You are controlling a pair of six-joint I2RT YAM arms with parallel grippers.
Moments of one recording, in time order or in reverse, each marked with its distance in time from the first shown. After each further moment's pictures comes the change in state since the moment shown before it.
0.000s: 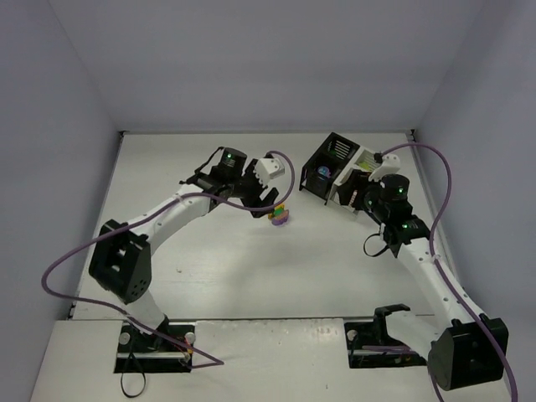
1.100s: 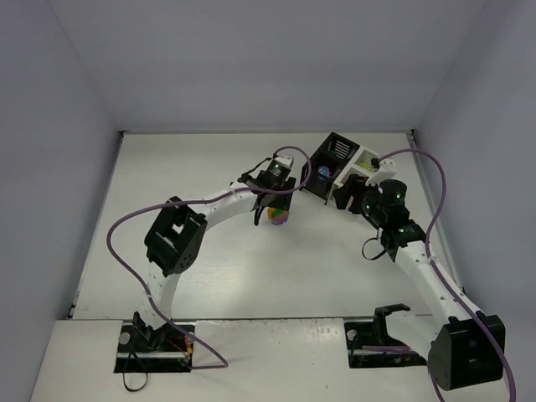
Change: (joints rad) left arm -0.149 0.421 0.288 -0.006 -0.607 -0.687; right arm 0.000 0.000 -0.084 0.099 -0.061 0.019
